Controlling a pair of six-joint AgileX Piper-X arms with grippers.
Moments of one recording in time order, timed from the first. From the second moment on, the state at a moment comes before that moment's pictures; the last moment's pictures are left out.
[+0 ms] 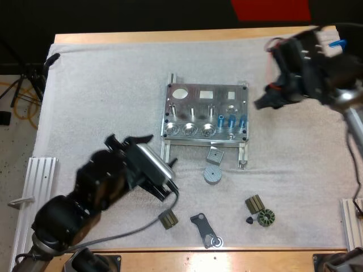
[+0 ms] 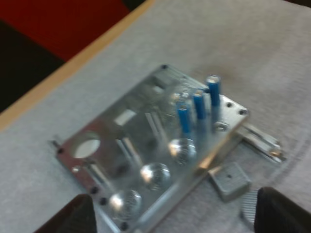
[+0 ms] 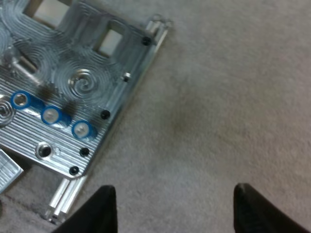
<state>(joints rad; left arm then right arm) -0.59 0.74 -0.88 0.75 0.05 -1.54 0.41 1.52 -1.67 1.32 0.14 -1.96</state>
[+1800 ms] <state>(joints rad) -0.16 -0.01 -0.74 1.01 0.04 -1.59 0.36 0.05 -0.77 1.07 0.07 -1.75</state>
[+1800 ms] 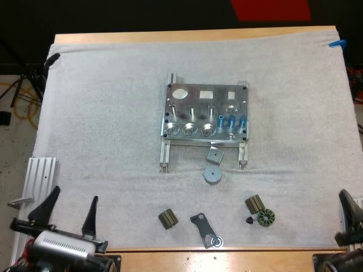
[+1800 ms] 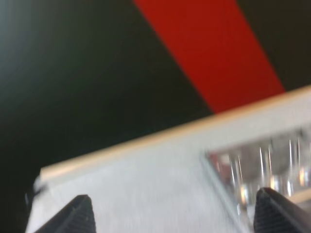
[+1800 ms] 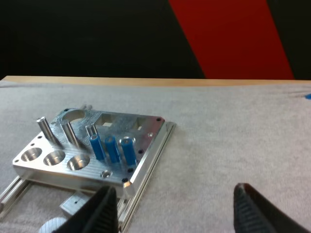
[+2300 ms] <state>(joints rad) -0.15 -0.01 -0.69 1.14 0.03 -1.62 0.36 -0.01 -0.74 1.22 0.15 -1.68</state>
